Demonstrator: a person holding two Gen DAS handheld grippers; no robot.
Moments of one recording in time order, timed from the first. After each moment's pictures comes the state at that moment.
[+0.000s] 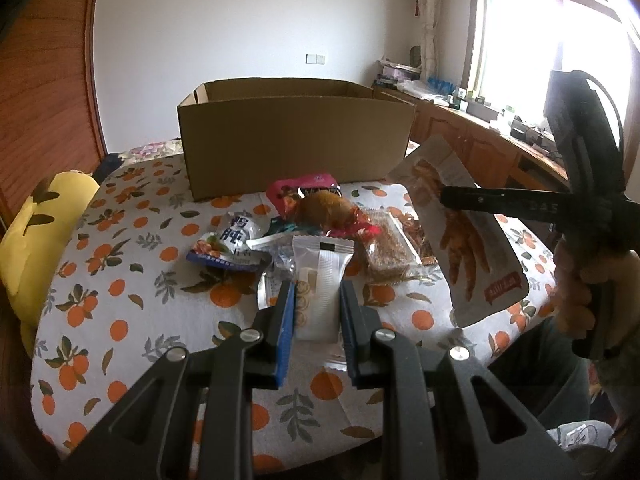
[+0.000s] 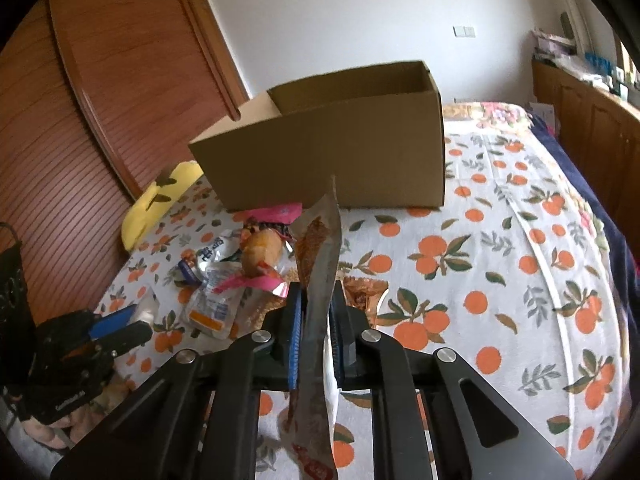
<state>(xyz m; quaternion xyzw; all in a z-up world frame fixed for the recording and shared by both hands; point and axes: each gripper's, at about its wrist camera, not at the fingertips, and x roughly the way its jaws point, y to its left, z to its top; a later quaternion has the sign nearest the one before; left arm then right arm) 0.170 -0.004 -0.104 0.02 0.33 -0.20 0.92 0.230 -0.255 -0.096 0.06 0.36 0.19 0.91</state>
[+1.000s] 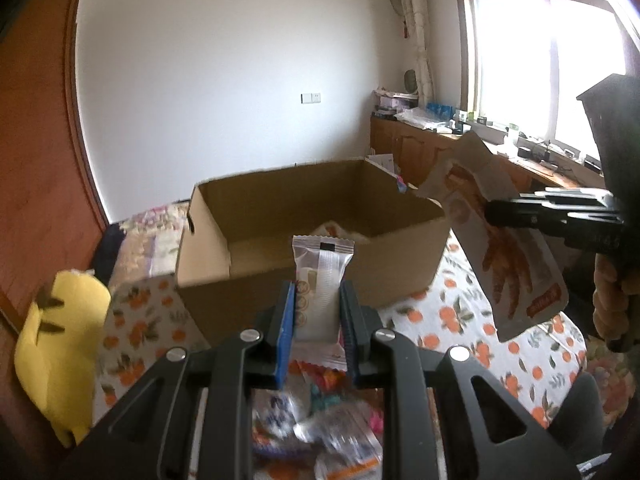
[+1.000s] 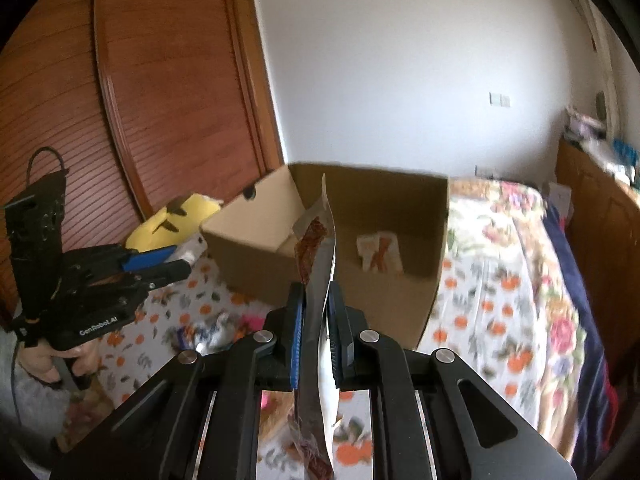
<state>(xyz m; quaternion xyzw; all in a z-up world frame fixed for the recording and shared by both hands) 0.288 -0.023 -0.011 0.07 0.26 -0.20 0.94 0.294 -0.260 0.006 -0.02 0.29 0.24 0.93</state>
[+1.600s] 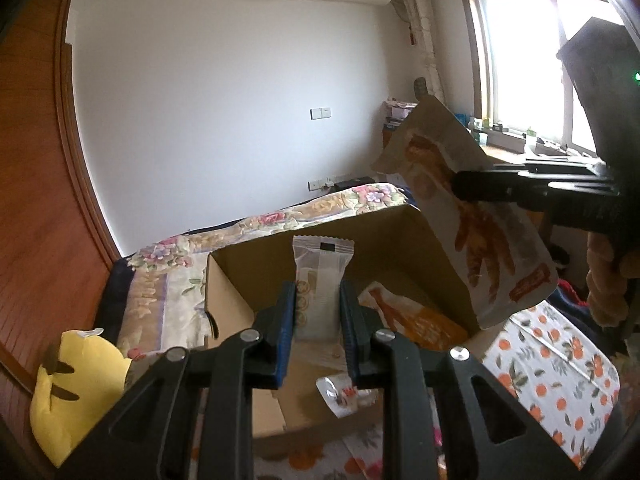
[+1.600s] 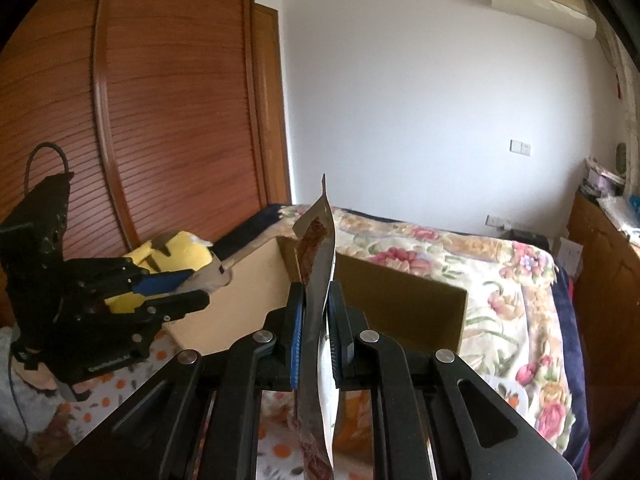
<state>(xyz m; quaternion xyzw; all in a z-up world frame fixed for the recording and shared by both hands) 0.400 -0.021 0.013 0.08 0.24 -0.18 0.95 0.408 -0.231 0.041 -0.06 0.24 0.26 0.93</state>
